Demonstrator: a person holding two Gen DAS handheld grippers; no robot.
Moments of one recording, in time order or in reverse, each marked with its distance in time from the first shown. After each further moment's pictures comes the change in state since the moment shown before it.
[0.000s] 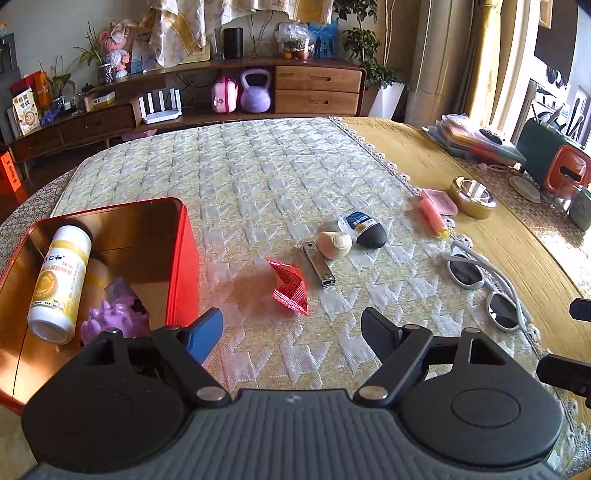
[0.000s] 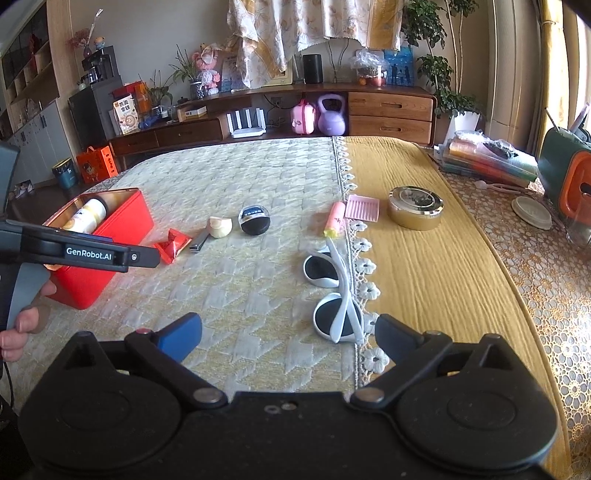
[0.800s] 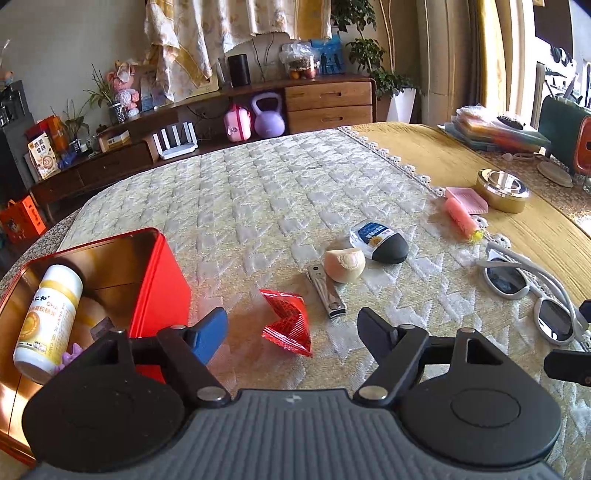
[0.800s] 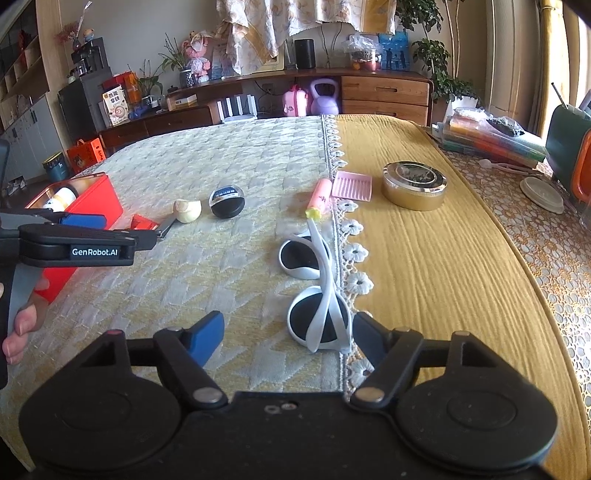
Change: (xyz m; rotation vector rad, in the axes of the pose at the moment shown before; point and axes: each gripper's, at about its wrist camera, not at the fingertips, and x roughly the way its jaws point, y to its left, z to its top) left arm 0.037 -0.030 -0.002 0.094 -0.097 0.122; right arm 0.039 -0.016 -0.005 0.007 0.035 -0.014
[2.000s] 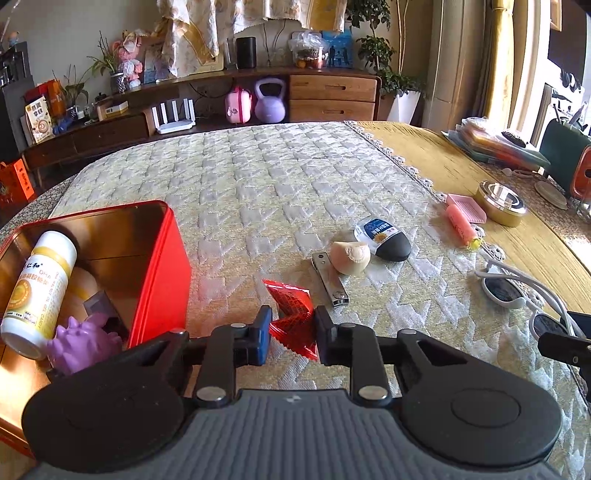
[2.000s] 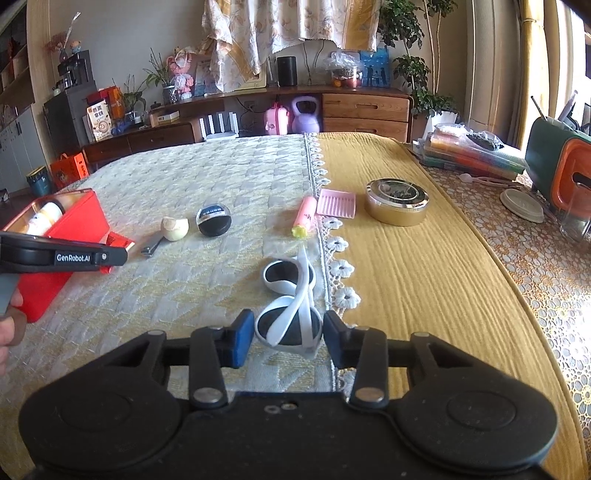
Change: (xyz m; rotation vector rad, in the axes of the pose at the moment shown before) left arm -0.002 0.022 -0.001 -0.108 0.052 -0.066; right arm -0.008 0.005 0.002 0.023 -0.070 -0.062
